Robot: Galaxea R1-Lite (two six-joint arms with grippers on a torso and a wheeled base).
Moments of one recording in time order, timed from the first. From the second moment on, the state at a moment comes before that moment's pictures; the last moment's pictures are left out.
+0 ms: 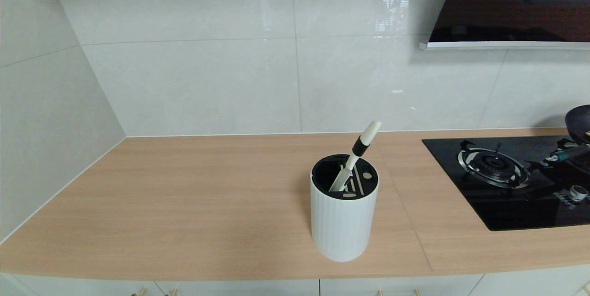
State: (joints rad) left arm 0.00 0.00 0.00 -0.02 0.02 -0.01; right arm 0.00 0.00 -0.01 -0.05 -0.01 -0.04
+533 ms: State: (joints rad) left arm 0.00 0.00 0.00 -0.02 0.02 -0.01; right arm 0.00 0.00 0.00 -0.05 -0.03 0.07
